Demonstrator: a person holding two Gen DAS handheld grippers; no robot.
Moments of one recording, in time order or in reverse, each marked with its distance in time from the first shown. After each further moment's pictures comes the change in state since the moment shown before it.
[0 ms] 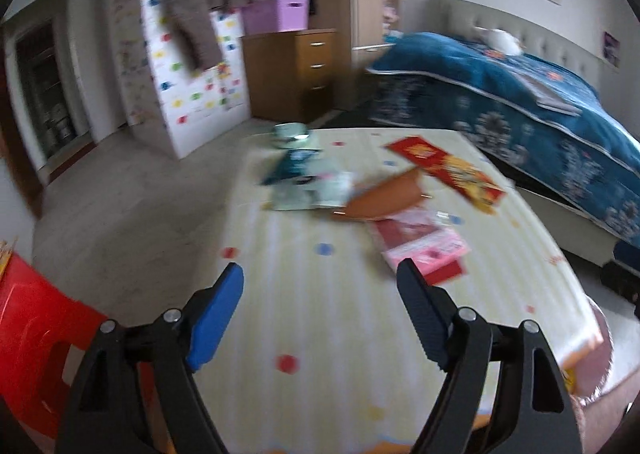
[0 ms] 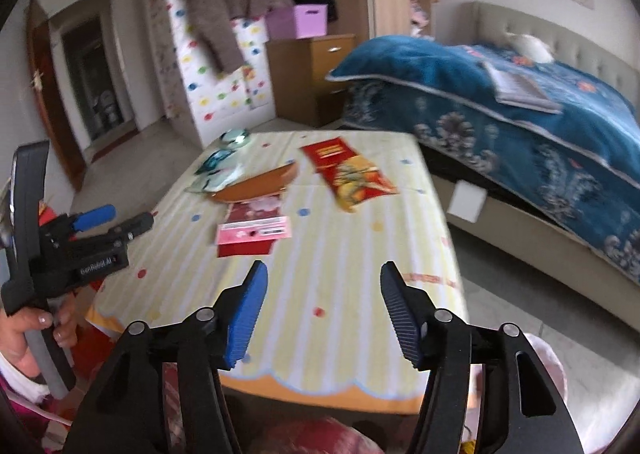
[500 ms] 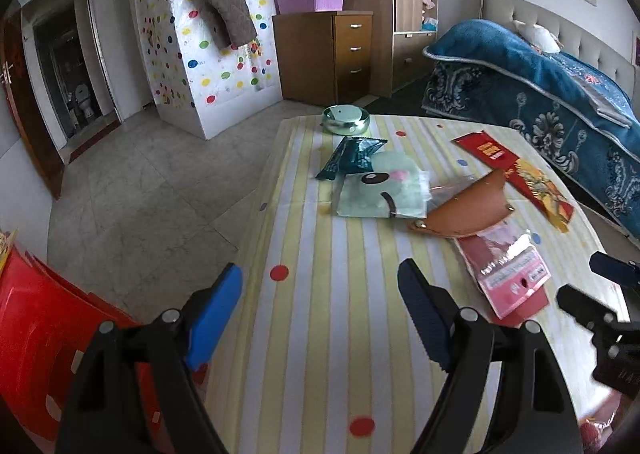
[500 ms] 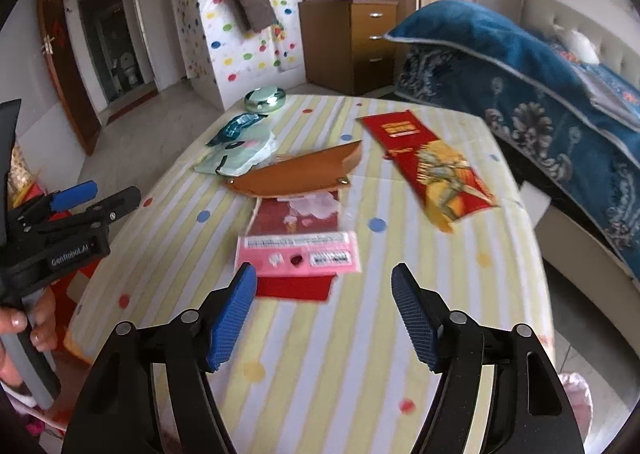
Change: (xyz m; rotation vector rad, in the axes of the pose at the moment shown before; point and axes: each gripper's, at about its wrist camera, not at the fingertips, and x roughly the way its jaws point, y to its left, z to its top) left arm 0.060 0.043 0.016 -0.043 0.066 0.084; right arm 0.110 0.051 0.032 -0.070 0.114 0.062
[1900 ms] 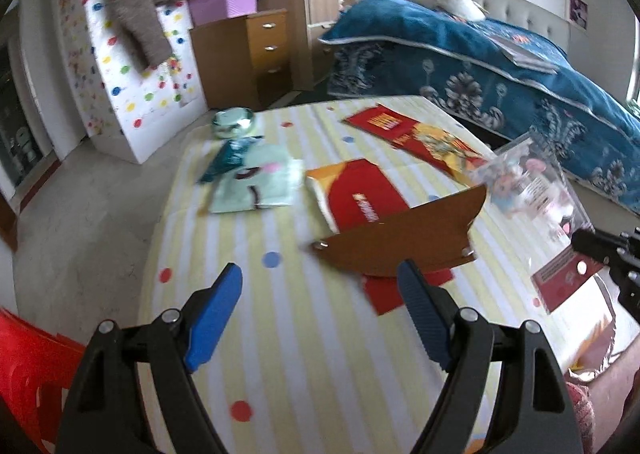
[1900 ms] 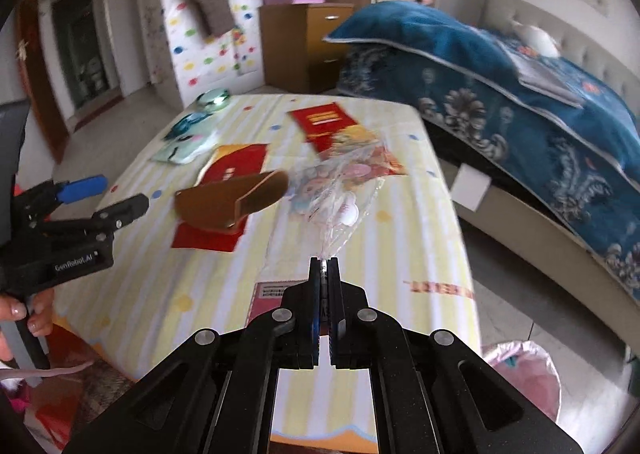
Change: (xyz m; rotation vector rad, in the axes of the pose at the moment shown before) left arm -0.020 -0.083 -0.017 0.197 0.013 -0.206; right arm -0.055 -0.046 -0.042 0.071 -0.025 -0.141
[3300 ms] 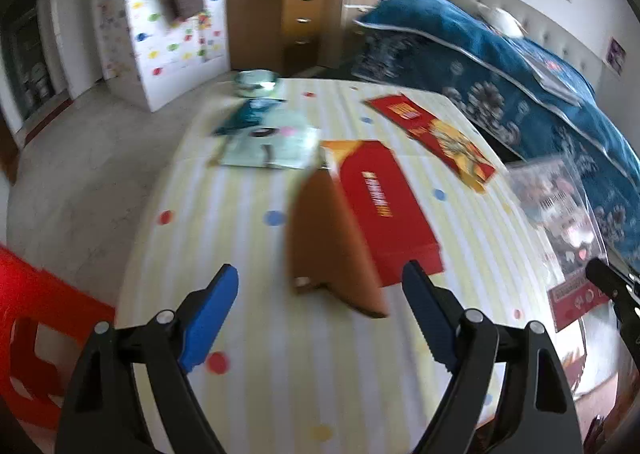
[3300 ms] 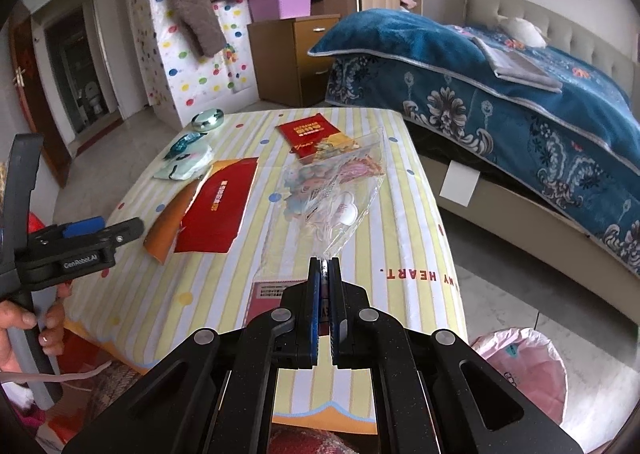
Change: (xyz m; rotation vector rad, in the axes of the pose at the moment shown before) left arm -0.010 0.007 -0.009 -0.185 0.083 0.005; right arm -0.021 -0.025 -0.006 0.048 -0.036 0.033
